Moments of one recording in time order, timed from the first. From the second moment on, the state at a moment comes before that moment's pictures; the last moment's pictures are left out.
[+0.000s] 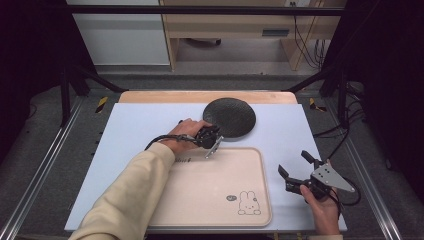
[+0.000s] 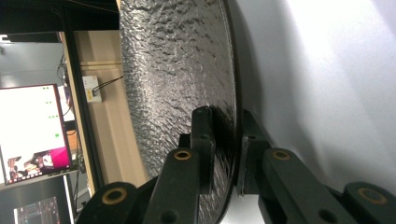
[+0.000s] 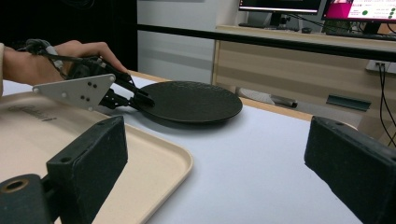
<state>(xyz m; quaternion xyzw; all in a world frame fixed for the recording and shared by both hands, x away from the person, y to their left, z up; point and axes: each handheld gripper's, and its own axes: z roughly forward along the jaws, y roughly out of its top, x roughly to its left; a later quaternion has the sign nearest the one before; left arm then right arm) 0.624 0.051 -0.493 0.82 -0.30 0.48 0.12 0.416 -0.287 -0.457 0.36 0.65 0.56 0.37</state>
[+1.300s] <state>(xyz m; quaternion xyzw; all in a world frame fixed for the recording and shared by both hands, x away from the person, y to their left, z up) 0.610 0.050 -0.491 0.80 -0.29 0.52 0.13 0.415 -0.291 -0.457 0.37 0.64 0.56 0.37</state>
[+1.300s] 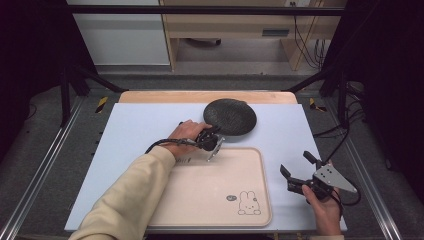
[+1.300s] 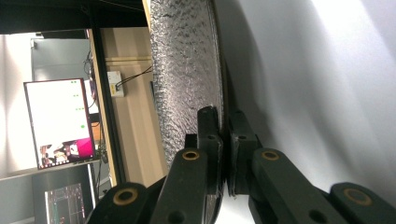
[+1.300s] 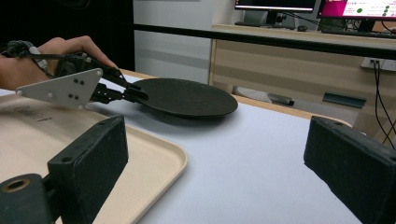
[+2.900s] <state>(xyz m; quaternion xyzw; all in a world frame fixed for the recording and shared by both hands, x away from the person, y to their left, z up) 0.493 0.117 -0.460 0.76 -0.33 0.53 0.18 0.416 -0.287 -0.454 0.37 0.65 0.55 0.38</state>
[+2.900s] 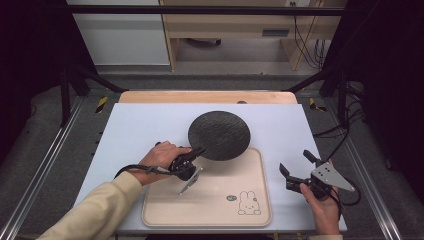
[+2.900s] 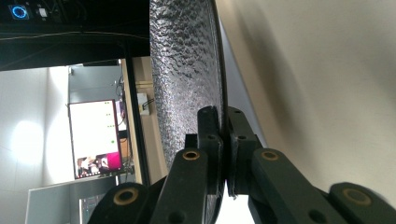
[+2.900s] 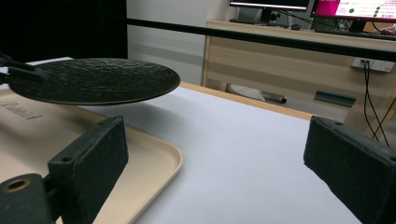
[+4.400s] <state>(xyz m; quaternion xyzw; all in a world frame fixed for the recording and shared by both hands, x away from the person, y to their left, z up) 0.416 0.158 -0.480 0.76 -0.32 0.52 0.21 0.415 -0.285 -0.456 0.38 0.66 0.53 0.38</state>
